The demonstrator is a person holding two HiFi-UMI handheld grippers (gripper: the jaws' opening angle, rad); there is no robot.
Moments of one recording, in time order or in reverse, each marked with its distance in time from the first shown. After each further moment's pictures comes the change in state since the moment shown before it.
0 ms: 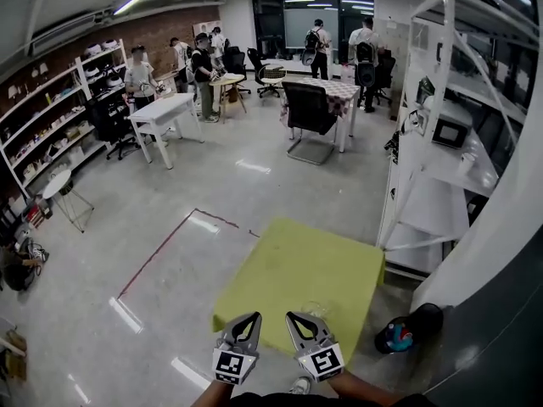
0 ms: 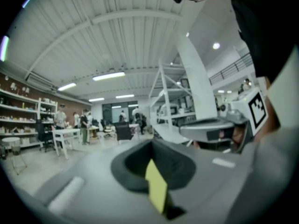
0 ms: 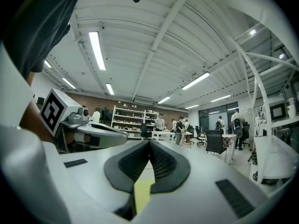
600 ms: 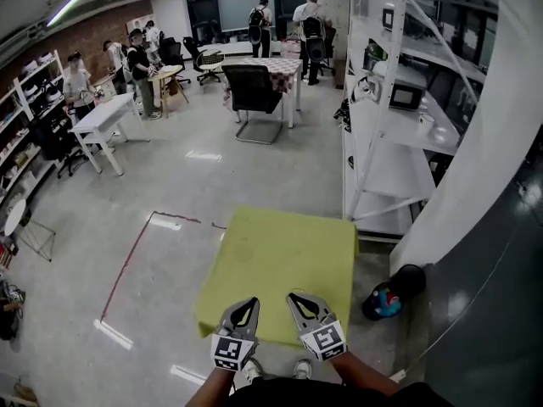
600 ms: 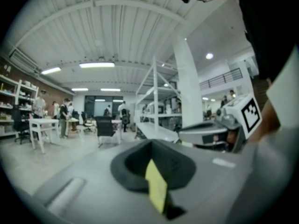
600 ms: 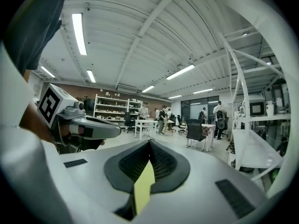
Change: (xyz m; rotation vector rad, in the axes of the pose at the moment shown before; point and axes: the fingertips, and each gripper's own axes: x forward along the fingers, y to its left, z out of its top) left arm 0.064 -0.005 -0.013 -0.064 0.002 -0.235; right arm 0.003 -0.064 -0.041 0.021 0.151 -0.229
